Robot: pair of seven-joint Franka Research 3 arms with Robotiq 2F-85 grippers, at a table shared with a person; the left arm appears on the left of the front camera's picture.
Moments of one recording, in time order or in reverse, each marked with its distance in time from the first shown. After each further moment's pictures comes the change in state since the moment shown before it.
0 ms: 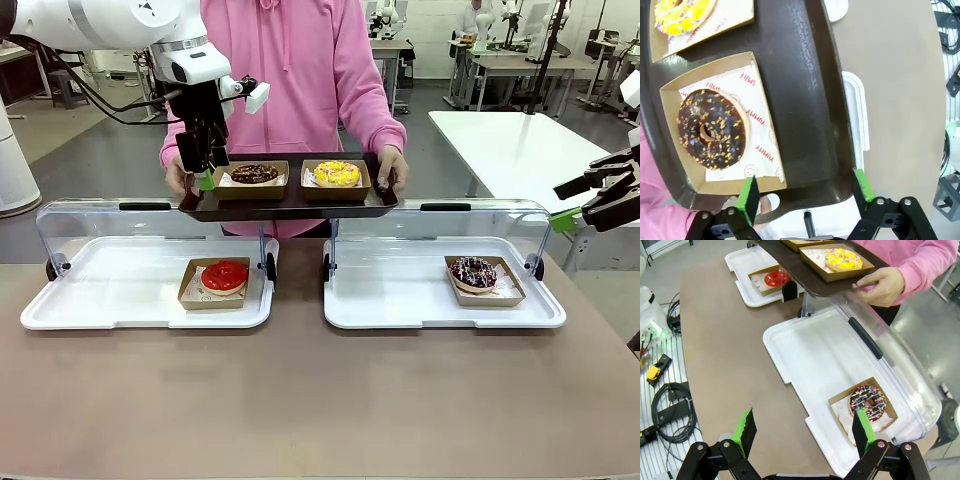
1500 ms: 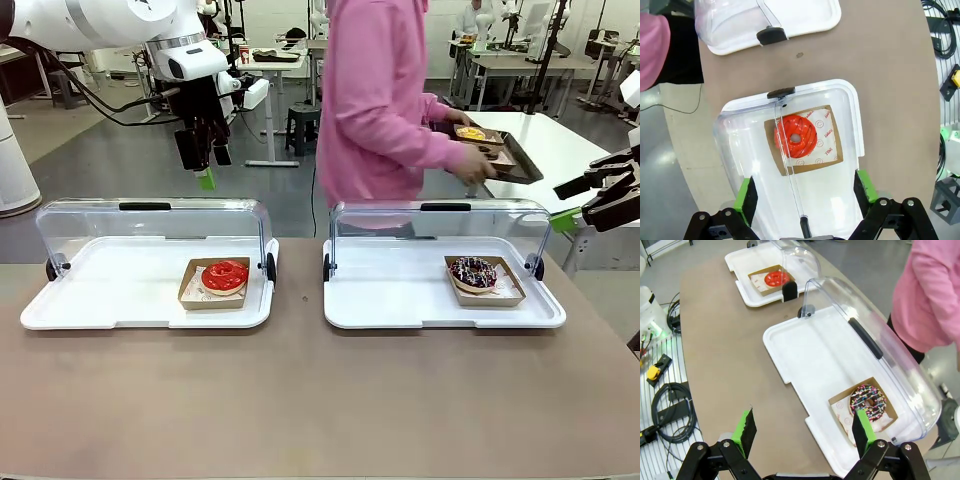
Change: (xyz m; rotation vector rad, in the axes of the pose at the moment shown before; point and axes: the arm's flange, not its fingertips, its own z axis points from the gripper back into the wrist) left arm -0.002 0.000 0.002 -0.025 -0.044 -0.004; right arm 0.000 0.000 0.000 0.000 0.000 0.000
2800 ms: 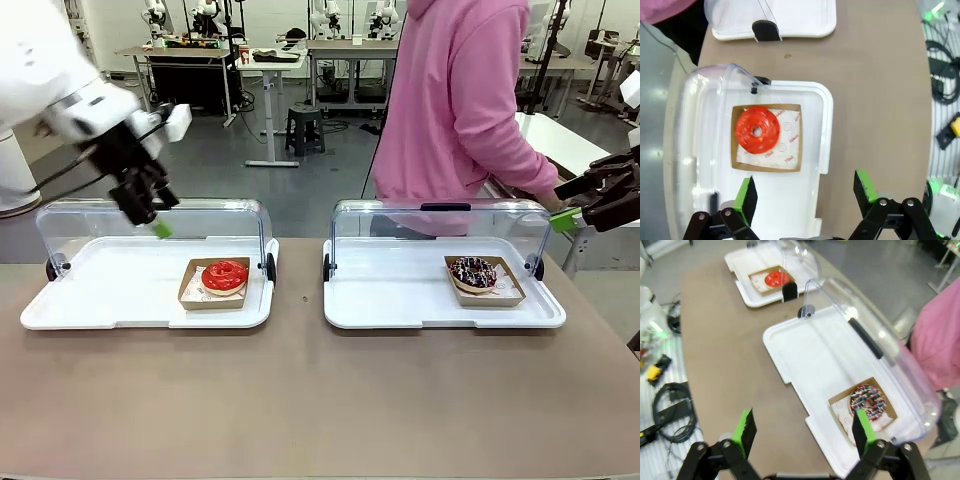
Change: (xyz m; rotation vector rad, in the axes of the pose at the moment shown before) left arm -0.101 -0.117 -0.037 0.110 -0.264 0.252; right arm 0.000 0.000 0.000 0.001 0.000 -0.001
